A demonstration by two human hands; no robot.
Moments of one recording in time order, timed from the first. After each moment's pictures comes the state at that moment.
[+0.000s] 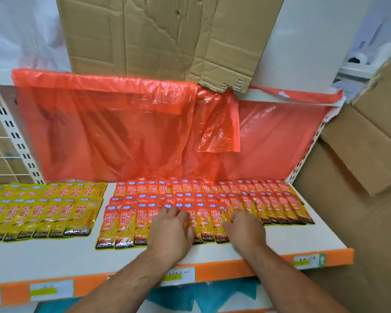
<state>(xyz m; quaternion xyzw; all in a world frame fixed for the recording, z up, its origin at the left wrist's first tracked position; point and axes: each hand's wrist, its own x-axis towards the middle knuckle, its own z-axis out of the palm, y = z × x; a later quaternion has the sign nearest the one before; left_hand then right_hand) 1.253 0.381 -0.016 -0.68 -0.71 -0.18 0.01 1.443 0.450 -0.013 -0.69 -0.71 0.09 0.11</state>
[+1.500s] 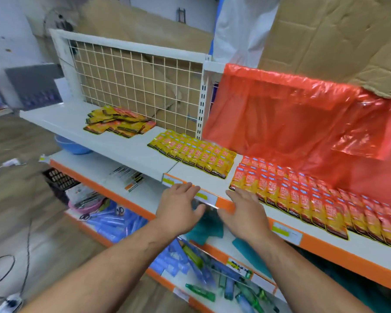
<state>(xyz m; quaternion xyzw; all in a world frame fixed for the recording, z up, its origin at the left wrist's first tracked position) 1.114 0.121 0.001 -0.48 -0.84 -0.23 0.07 1.264 0.250 0.013 -0.37 -0.91 0.15 0.09</state>
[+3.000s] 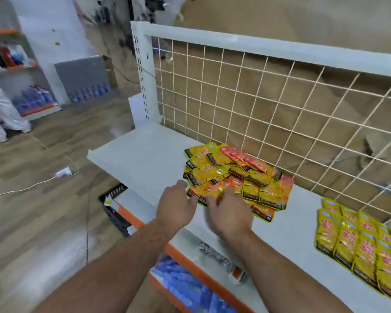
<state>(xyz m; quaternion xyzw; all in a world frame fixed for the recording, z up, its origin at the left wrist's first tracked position) 0.473 0.044 -0.029 -0.26 -0.92 -0.28 -0.06 0.569 0.157 -0.034 -0.39 -0.90 0.17 0.11</state>
